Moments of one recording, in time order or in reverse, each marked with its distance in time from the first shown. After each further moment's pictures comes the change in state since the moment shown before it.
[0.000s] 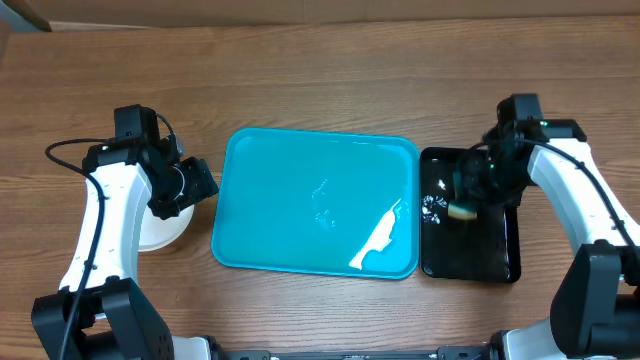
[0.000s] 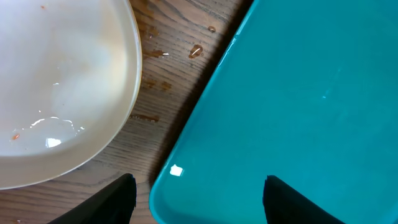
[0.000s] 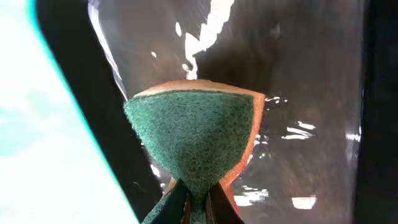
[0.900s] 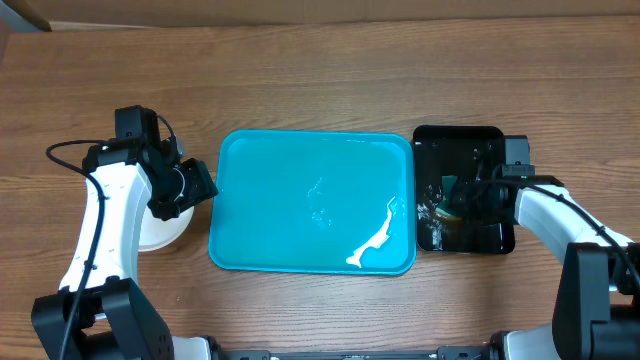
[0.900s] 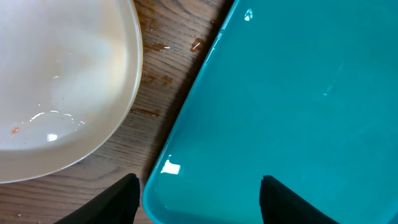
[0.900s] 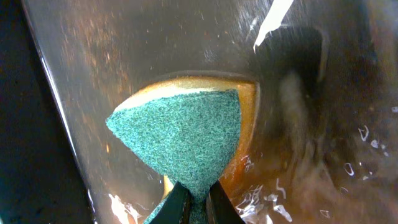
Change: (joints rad) left arm 0.000 0.000 0.000 -0.015 0.000 0.000; right arm -0.001 -0.038 -0.385 0.611 -0.056 0.056
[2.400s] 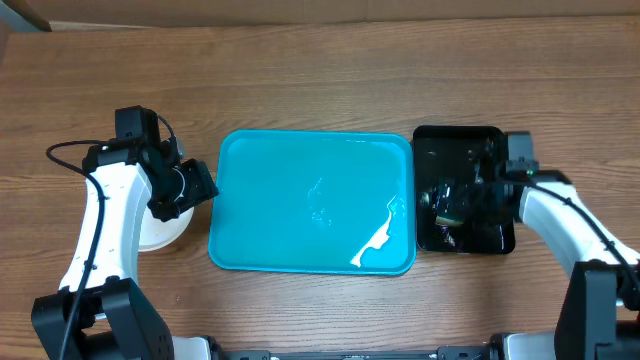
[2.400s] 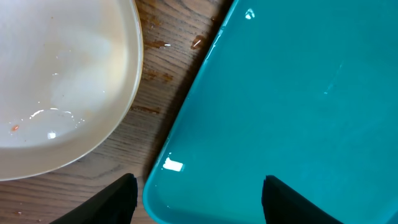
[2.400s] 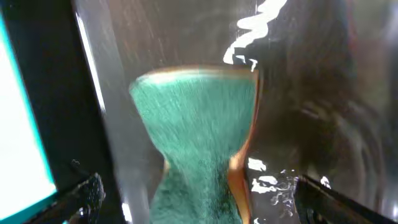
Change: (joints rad) left arm 0.000 0.000 0.000 -0.006 0.000 0.000; right arm 0.007 -0.065 0.085 -0.191 0.008 -0.138
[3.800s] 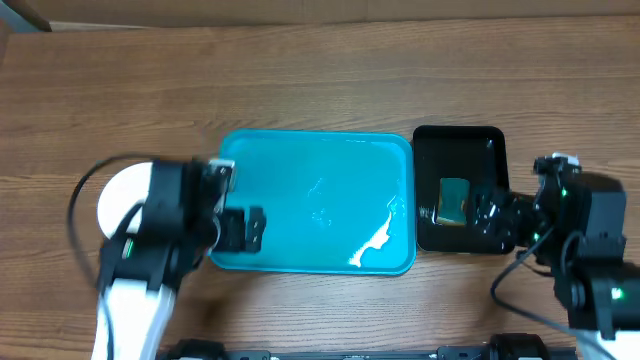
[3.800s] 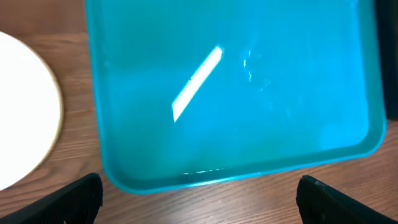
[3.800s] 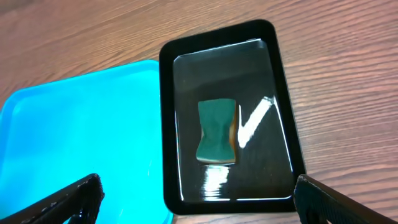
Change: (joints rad) left arm -0.312 -0.626 -0.198 -0.023 -0.033 0.193; right arm 0.000 -0.764 0.053 -0.325 0.109 0.042
